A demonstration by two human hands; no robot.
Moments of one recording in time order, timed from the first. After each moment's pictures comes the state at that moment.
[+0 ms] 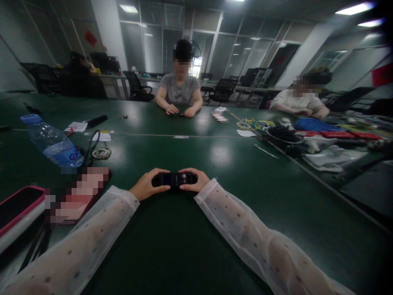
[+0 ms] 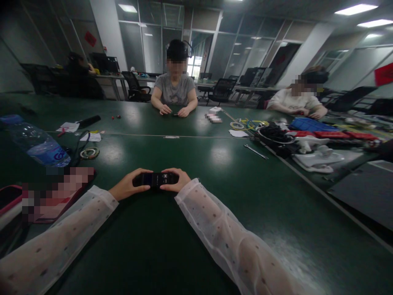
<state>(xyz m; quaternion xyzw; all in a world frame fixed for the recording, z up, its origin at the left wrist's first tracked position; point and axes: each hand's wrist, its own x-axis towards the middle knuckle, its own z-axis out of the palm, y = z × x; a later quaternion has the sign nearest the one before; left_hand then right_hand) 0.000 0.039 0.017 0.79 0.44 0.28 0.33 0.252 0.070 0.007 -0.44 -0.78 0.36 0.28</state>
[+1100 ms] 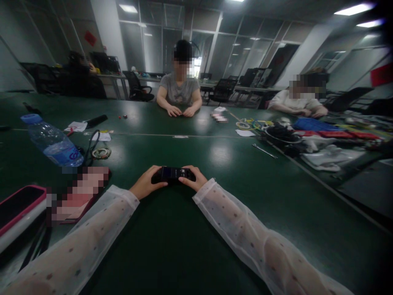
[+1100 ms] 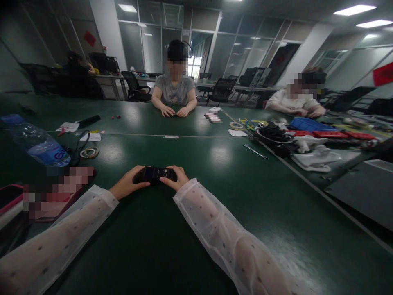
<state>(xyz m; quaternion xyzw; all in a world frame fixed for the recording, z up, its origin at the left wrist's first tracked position) 0.000 0.043 0.013 0.79 0.44 0.32 0.29 0.245 0.064 -0.007 -0.48 -0.74 0.33 0.34</state>
